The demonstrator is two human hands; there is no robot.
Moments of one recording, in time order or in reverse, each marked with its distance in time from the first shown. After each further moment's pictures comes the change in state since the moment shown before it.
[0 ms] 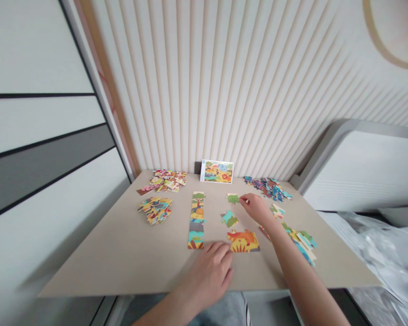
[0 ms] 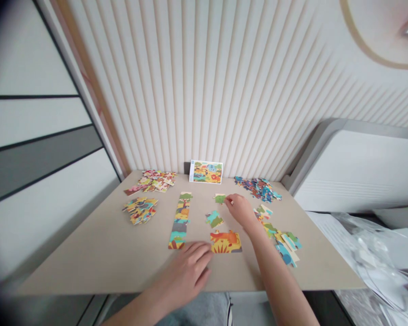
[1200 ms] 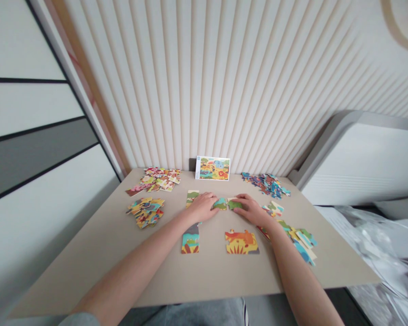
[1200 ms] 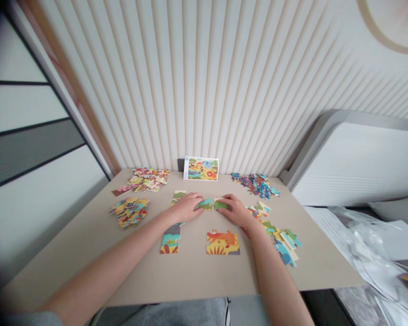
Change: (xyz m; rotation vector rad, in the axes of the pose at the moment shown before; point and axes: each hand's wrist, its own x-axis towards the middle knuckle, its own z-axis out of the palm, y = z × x) left_hand 0.132 -0.155 0.032 0.072 -0.013 0.026; right_hand -0.003 0.052 0.036 0.303 -0.132 -0.212
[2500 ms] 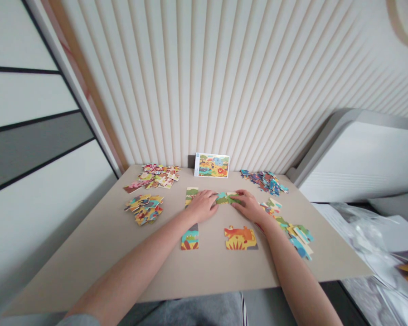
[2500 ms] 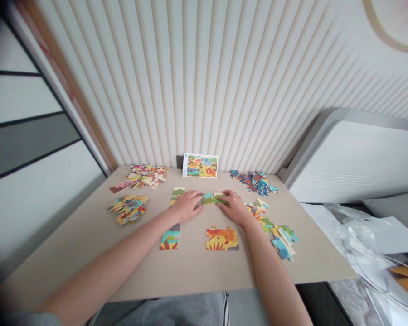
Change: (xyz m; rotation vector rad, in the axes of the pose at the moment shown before) left_hand -0.010 0.011 0.001 0.001 0.085 -0.033; right_hand 0.004 0.007 0.011 -0.162 0.031 0.050
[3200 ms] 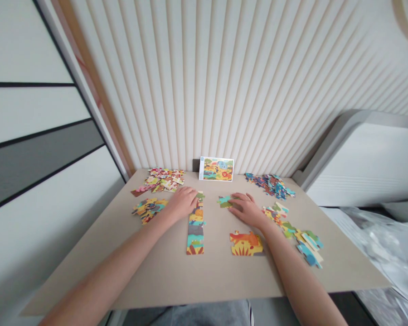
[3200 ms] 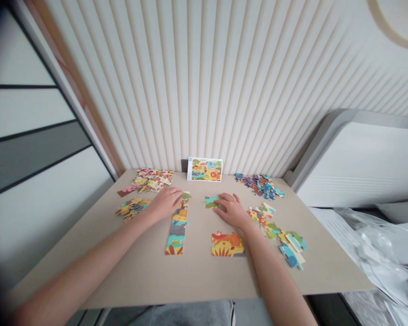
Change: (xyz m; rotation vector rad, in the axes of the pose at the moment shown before) left_hand -0.030 -0.063 -0.056 0.160 0.027 -0.094; right_hand 0.013 -0.030 0.003 -0.039 -0.026 -0.076
